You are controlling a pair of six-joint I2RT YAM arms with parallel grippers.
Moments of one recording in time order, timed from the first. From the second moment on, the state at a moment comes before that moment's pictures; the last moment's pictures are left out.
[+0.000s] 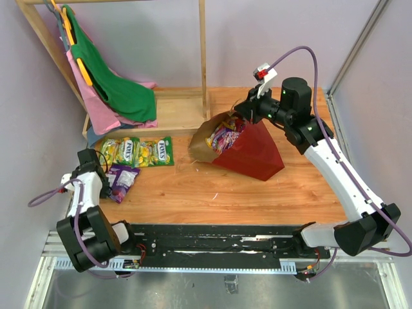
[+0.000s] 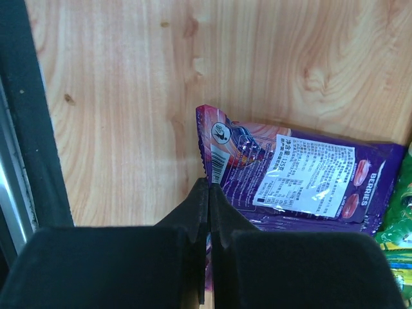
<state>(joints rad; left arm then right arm) 0.45 1.17 0.65 -0.74 -0.40 -1.12 0.45 1.32 1.43 -0.34 -0.41 0.02</state>
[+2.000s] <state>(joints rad) 0.57 1.20 0.58 -0.59 -0.37 -1.11 0.45 1.33 1.43 -0.33 -0.41 0.02</state>
